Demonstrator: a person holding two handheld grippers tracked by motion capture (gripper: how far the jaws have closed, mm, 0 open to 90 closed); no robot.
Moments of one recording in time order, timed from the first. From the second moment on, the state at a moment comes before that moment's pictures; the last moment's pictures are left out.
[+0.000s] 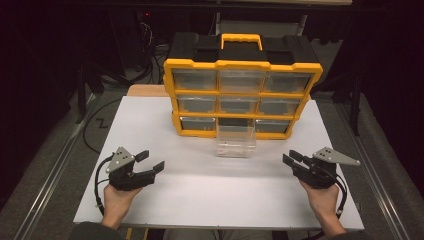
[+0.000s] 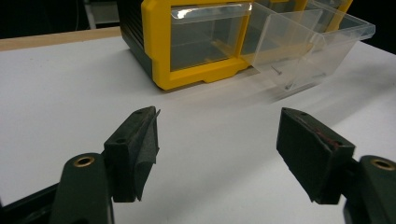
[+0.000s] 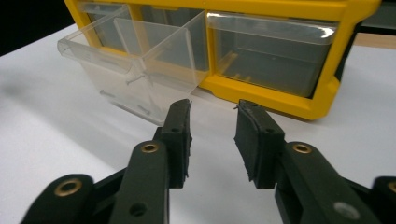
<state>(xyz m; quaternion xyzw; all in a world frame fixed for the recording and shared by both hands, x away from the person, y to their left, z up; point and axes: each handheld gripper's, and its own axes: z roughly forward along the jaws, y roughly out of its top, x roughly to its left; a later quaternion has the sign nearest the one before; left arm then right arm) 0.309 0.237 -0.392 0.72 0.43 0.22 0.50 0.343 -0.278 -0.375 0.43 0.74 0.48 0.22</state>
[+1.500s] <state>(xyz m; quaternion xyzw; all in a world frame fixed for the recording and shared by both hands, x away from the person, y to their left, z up) 0.310 0.237 -0.393 0.72 0.44 0.22 0.50 0.380 -0.200 -0.390 0.37 0.81 0.42 0.17</state>
